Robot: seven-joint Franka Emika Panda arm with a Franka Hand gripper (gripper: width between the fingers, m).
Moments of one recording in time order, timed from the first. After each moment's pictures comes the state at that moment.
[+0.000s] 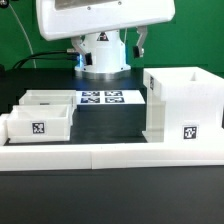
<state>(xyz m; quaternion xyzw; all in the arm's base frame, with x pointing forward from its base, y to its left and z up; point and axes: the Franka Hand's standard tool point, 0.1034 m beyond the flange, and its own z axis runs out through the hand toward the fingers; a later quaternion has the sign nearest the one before) 0.576 -0.011 0.140 -1.00 -0.02 -0.03 0.07</state>
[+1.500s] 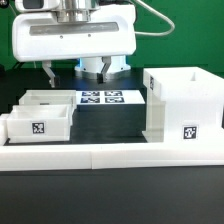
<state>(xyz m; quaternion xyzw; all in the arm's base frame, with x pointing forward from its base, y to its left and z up) 0.530 -0.074 0.091 -1.00 -0.04 -0.04 0.02</state>
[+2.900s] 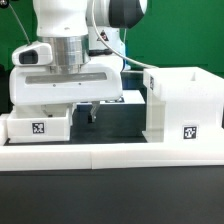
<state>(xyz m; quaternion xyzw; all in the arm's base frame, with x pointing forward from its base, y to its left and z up) 0.498 -0.094 0.006 -1.00 -0.03 0.01 0.01</state>
